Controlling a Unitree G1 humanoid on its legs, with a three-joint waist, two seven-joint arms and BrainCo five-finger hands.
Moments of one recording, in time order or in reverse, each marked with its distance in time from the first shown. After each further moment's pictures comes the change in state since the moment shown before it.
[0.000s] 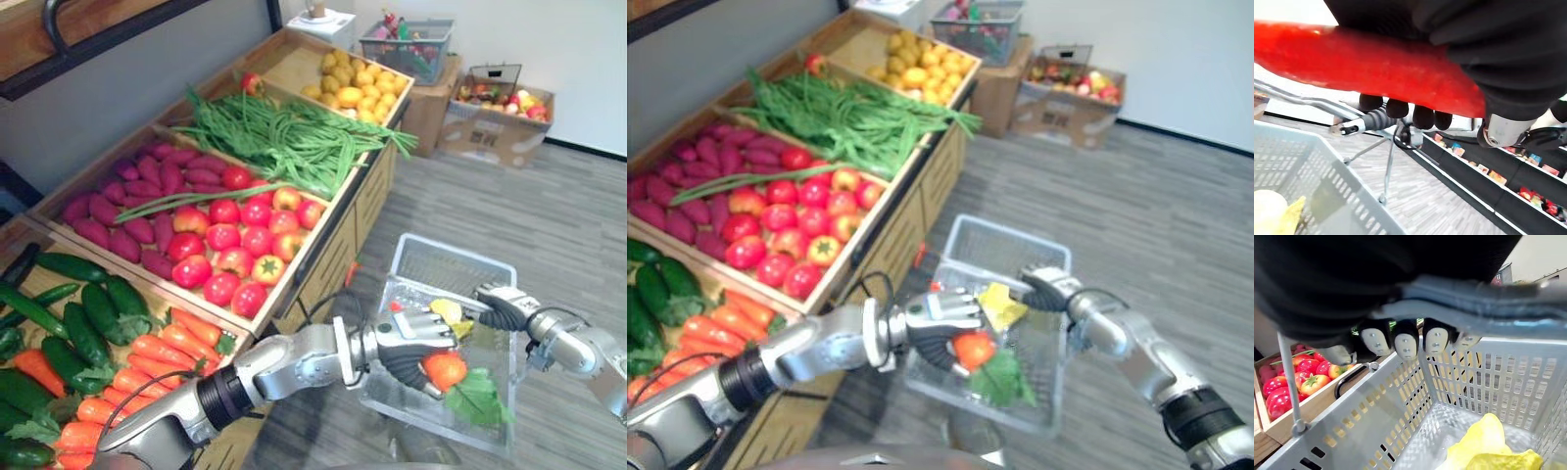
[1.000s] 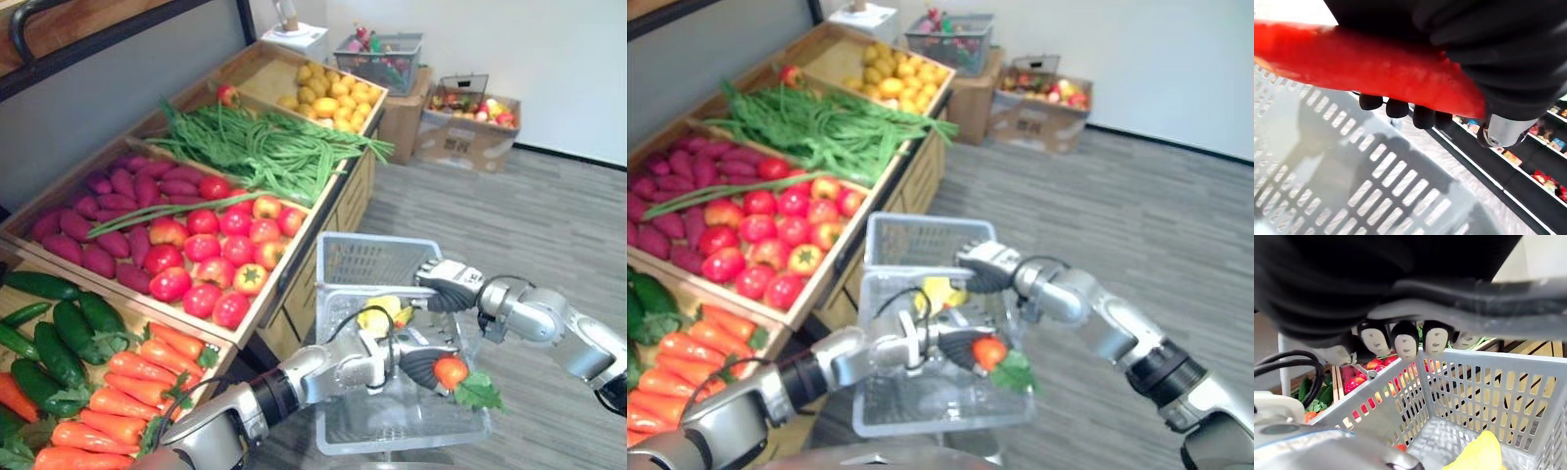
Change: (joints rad) left arm -0.002 -0.263 -0.024 0.448 0.102 0.058 -0.021; right arm -0.296 0.000 0.237 -0.211 0.067 0.010 0.091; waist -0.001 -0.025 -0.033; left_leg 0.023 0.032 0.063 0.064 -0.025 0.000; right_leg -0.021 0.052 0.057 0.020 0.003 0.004
